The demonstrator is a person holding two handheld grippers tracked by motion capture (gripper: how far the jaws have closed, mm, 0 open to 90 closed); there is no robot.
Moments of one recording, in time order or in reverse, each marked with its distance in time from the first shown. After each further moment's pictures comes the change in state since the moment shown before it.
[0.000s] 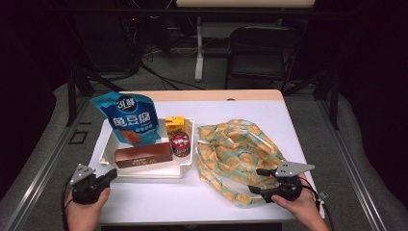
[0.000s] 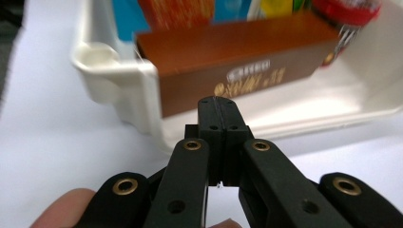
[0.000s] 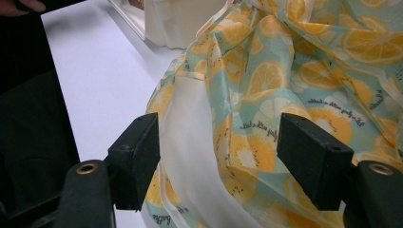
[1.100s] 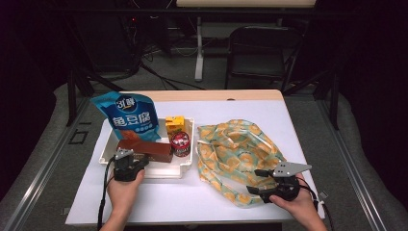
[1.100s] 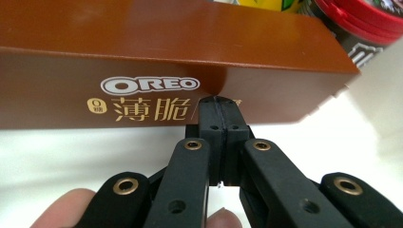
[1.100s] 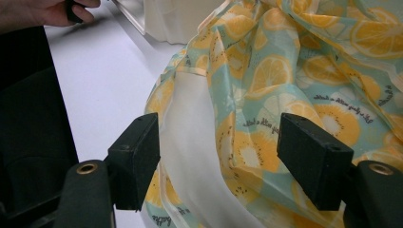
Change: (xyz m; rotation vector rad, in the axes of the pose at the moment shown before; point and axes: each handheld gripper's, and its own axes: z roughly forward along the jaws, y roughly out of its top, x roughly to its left) left arm -0.039 0.026 0.090 0.057 -0.055 -0.090; right arm 0.000 -0.002 0.006 0.009 0.004 0.006
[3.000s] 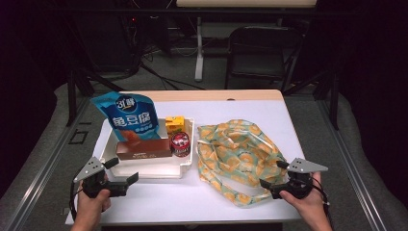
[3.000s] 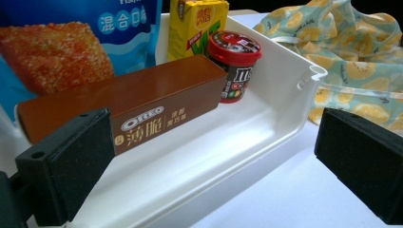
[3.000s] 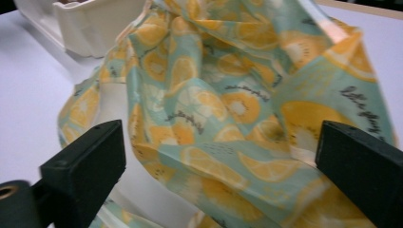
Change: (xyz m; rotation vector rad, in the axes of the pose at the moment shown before) left arm 0.026 -0.009 -0.089 -0.201 -0.245 0.283; right arm -0.018 -0.009 -0.026 -0.043 -0.248 0.088
